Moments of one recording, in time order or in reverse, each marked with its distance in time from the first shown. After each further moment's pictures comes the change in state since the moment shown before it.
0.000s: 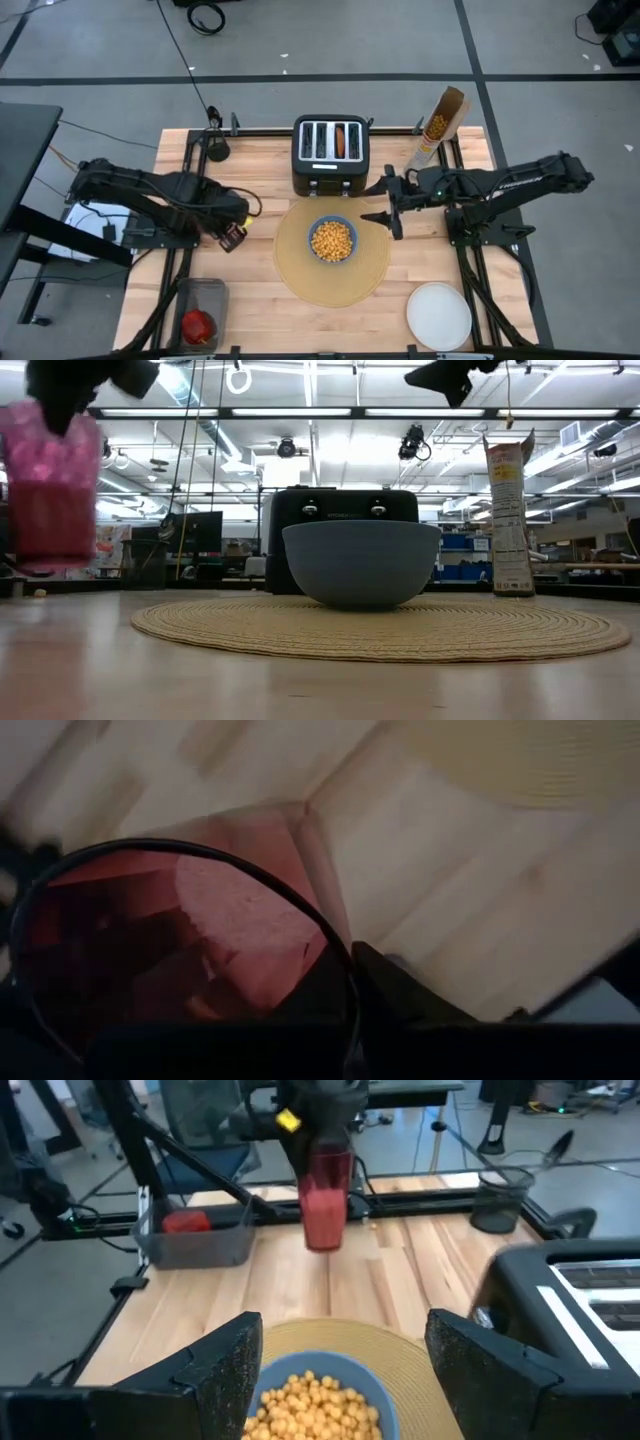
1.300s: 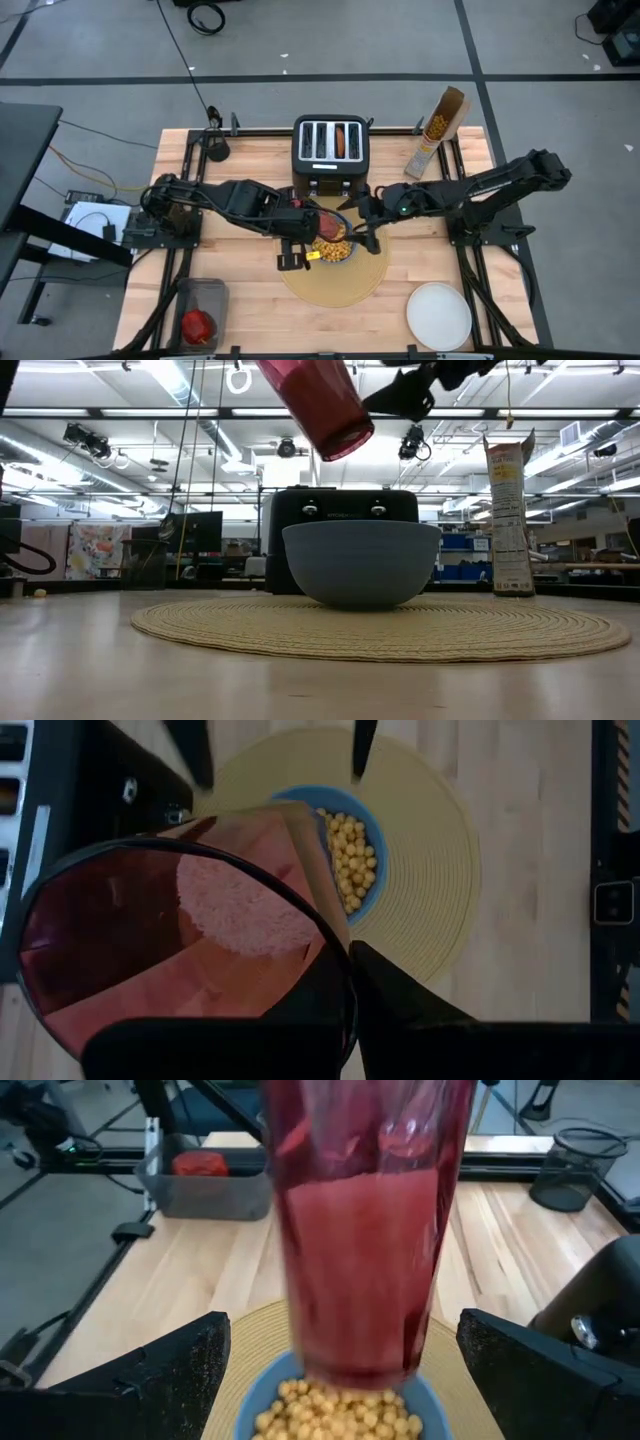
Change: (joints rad) left arm -0.077 0.669 1.013 -0.014 -0.283 0.676; right arm 0.037 0.287 0.079 0.086 -0.026 -0.043
